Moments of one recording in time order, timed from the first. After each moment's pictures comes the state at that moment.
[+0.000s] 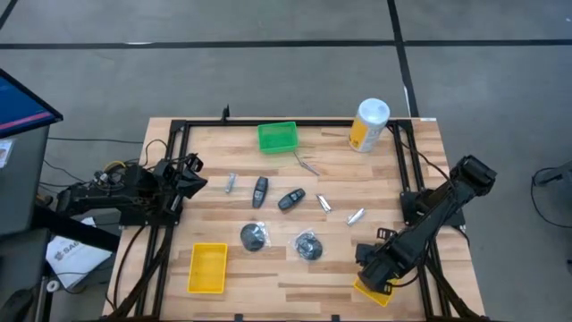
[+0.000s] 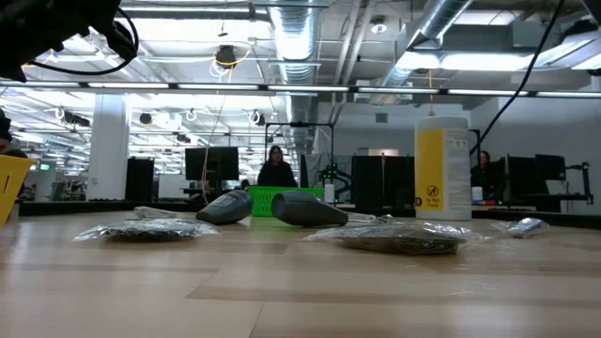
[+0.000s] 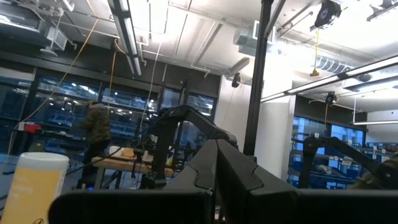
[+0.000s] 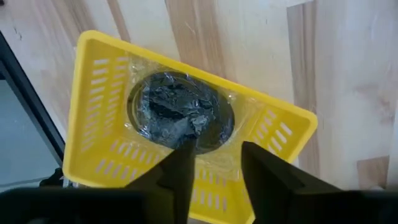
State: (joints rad) left arm 0.11 0.15 0.04 0.63 0.19 -0.29; right arm 0.79 1.59 1.14 -1.08 -0.05 1.01
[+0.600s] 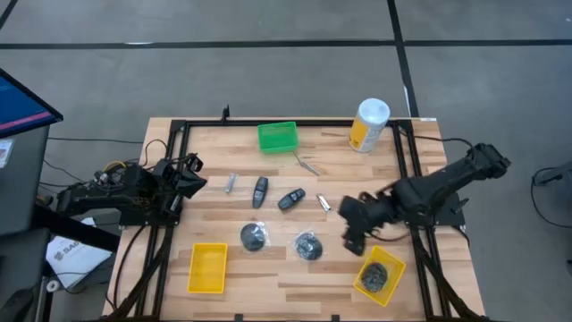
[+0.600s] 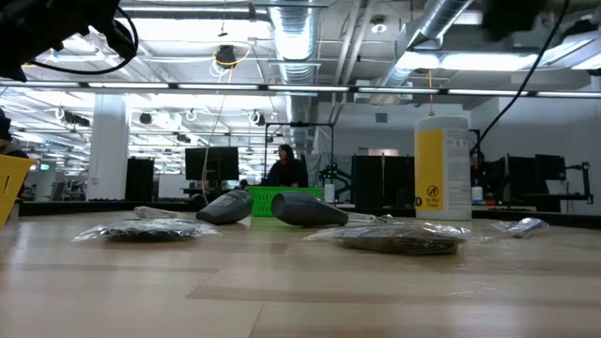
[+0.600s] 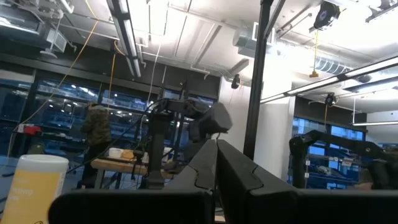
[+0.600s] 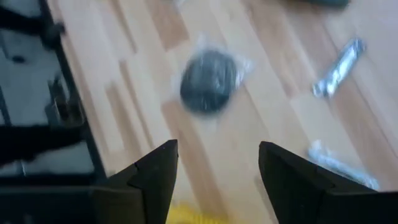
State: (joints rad) left arm 0.11 0.15 0.04 0.64 0.19 -0.29; right arm 0.41 1.40 1.26 -0.95 0.09 0.84
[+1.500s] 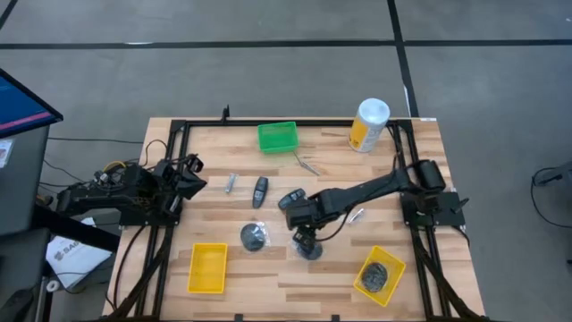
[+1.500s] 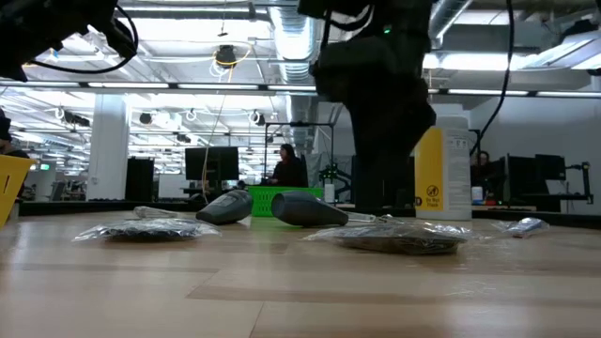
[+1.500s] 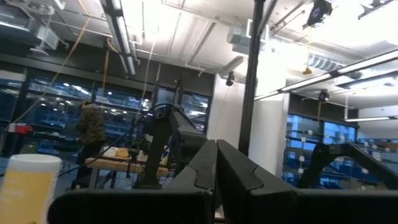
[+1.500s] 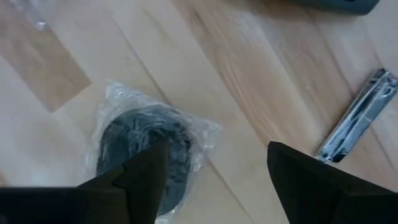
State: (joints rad) left arm 0.11 0.15 0.04 0.64 0.22 -0.29; right arm 0.21 1.97 1.50 -0.94 0.08 0.79
